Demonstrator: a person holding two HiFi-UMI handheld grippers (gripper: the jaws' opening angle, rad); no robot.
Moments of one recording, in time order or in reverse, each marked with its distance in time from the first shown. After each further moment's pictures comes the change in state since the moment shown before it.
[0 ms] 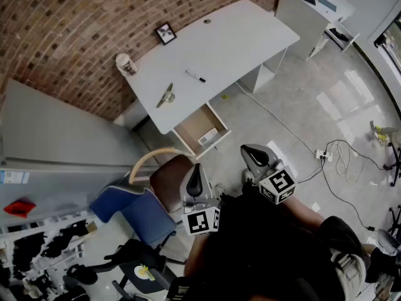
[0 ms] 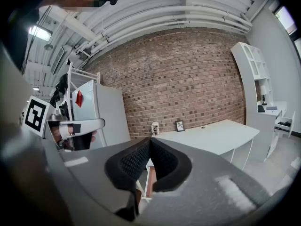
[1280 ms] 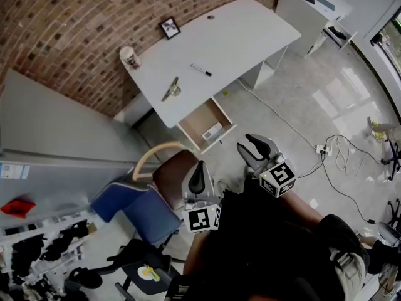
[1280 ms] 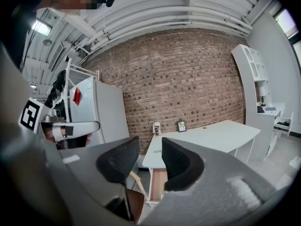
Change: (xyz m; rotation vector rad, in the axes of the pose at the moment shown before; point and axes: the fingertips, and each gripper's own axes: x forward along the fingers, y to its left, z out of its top) left arm -0.026 0.045 -0.009 -0.014 0.023 -0.069; right arm 0.034 0.041 -0.005 -0.004 -0.009 -0.031
